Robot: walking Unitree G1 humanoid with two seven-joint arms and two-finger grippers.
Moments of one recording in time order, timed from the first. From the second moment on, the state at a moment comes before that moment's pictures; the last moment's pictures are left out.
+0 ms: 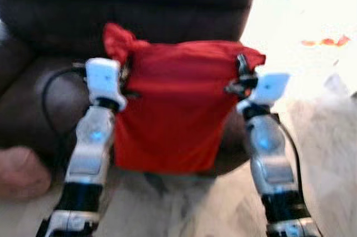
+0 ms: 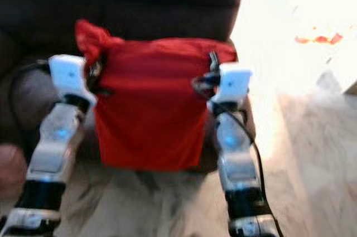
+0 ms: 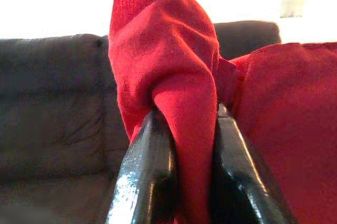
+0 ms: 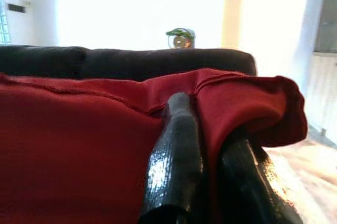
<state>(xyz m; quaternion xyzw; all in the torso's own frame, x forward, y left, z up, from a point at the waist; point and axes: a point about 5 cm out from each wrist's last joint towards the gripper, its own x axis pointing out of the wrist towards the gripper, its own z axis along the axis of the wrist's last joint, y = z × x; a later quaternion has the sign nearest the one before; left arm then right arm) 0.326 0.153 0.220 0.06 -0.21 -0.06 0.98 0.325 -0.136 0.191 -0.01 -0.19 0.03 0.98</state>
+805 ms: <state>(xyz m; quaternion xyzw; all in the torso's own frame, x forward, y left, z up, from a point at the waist) 0.334 0.147 0.270 0.04 -0.25 -0.09 0.96 0.334 -0.142 0.238 0.02 -0.23 0.00 0.97</state>
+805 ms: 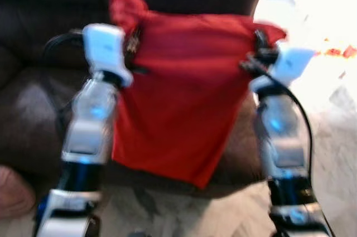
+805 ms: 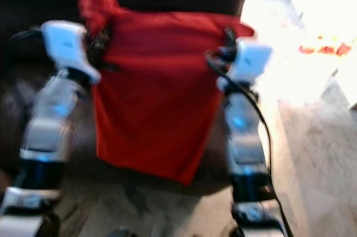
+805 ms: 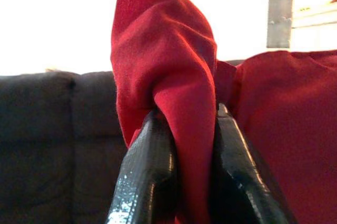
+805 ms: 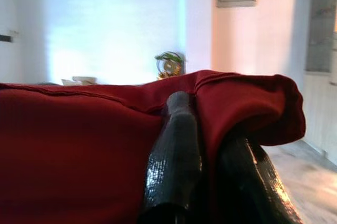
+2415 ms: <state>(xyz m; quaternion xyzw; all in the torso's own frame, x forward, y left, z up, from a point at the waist) 0.340 0.148 0.297 0.09 -0.24 -0.12 0.96 0.351 -0.143 0.247 0.05 -0.23 0.01 0.97</state>
